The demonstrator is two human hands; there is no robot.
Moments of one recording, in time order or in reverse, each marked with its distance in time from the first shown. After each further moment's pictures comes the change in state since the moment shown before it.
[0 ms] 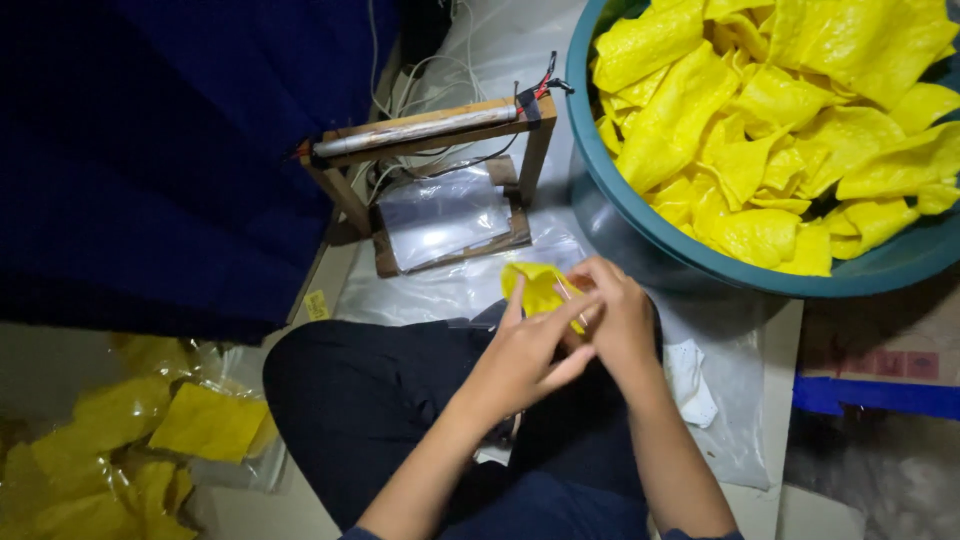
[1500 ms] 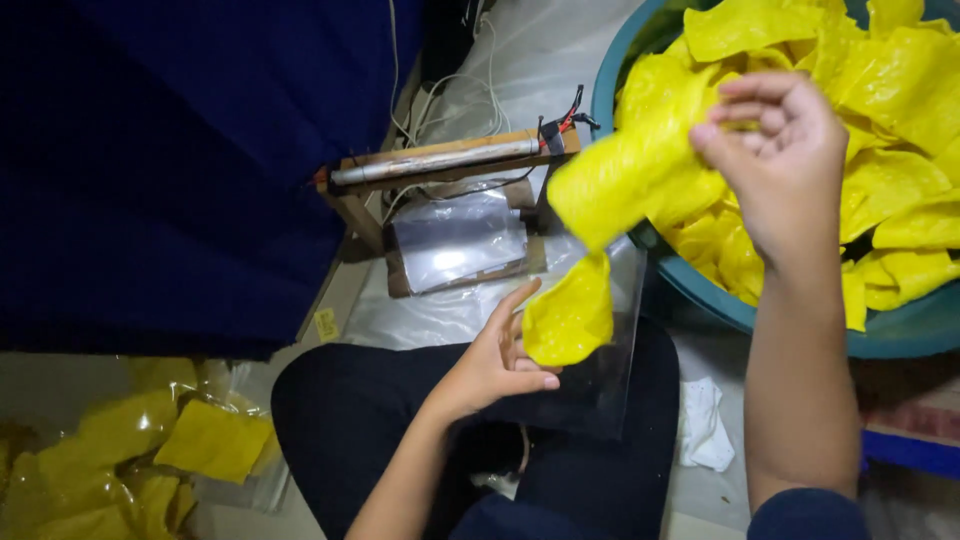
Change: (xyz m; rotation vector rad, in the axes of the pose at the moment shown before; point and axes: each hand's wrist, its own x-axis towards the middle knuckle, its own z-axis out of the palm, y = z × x) left_hand 0.010 -0.046 -0.044 -1.240 -0.085 -0.463; right_hand 0.162 -0.051 -0.122 0.333 0.149 -0.092
